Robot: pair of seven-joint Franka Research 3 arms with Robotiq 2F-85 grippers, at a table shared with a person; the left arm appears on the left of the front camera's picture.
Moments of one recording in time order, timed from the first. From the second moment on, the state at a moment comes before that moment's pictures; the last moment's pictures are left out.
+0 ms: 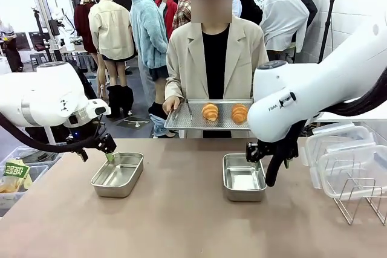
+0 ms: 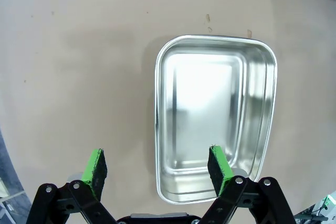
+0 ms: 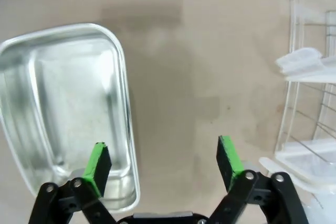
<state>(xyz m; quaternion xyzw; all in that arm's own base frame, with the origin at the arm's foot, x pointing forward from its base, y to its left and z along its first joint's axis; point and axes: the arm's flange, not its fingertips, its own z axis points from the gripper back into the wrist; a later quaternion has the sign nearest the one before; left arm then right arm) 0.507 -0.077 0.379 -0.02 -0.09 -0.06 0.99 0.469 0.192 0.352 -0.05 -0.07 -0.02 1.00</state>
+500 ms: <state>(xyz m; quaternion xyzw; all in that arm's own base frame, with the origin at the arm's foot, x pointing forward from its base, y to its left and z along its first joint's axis) 0.516 -0.078 0.327 -0.04 -0.05 -0.05 1.00 0.471 0.187 0.320 -0.03 -0.07 -0.01 1.00</state>
